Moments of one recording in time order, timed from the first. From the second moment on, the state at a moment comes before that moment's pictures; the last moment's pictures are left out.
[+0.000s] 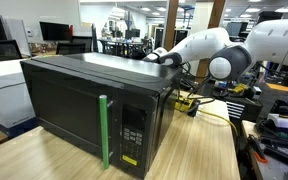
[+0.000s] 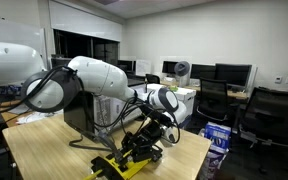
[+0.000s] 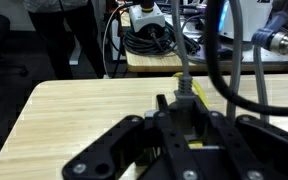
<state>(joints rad) -0.46 1.49 -0.16 -0.44 -0.34 0.72 -0.55</state>
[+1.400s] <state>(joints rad) -0.43 1.49 -0.16 -0.47 -0.36 0.73 -0.58</state>
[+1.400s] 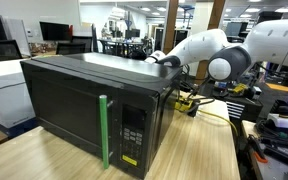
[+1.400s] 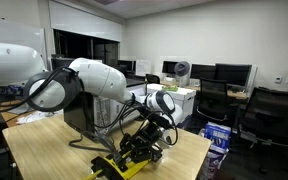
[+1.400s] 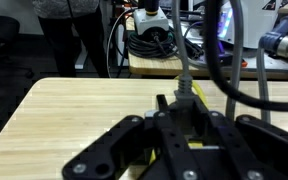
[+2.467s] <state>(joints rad) -0.41 1.49 -0.17 -0.47 -0.38 0.80 -0.66</state>
